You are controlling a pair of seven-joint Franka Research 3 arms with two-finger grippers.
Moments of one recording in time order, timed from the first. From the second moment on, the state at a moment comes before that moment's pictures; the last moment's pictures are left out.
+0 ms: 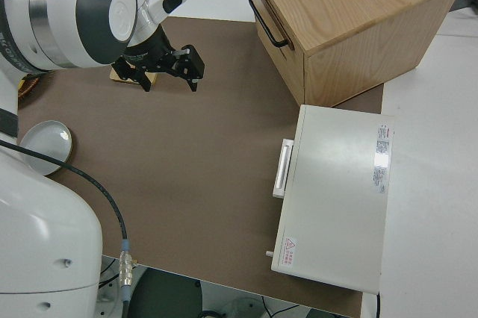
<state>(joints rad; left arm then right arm) 0.07 -0.16 -0.21 -2.48 -0.12 2.28 -0.13 0.03 0.00 0.09 -1.47 0.00 1.39 0.03</state>
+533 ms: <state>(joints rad) 0.07 -0.15 -0.21 -2.55 -0.12 2.35 -0.13 0.03 0.00 0.09 -1.47 0.00 1.39 0.03</state>
